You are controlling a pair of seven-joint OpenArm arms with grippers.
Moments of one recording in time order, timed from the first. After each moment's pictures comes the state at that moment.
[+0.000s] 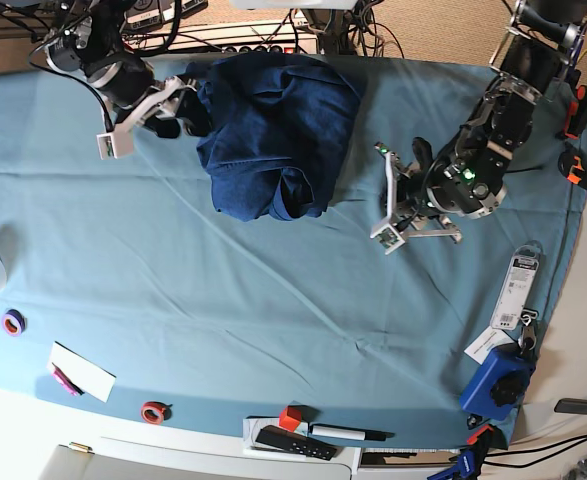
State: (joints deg) left arm -6.9 -22.5 25.3 95.1 -20.8 -21.6 56.3; right arm -25.8 -1.0 32.1 119.8 48.3 31.2 -70.6
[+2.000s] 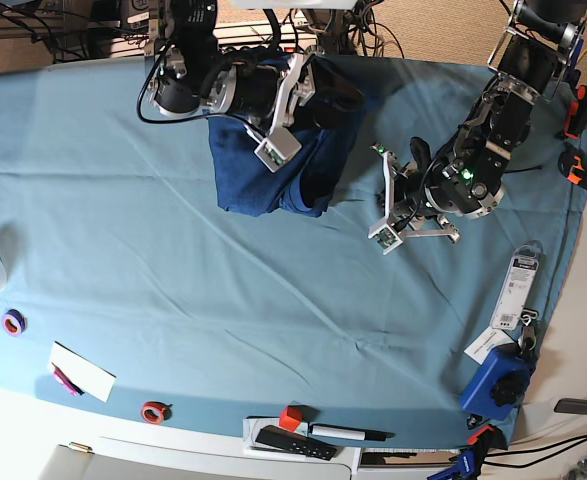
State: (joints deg) left arm -6.9 -22.5 25.3 95.1 -20.8 -21.6 56.0; right arm -19.5 -1.3 -3.4 114.5 52.1 37.7 -74.7
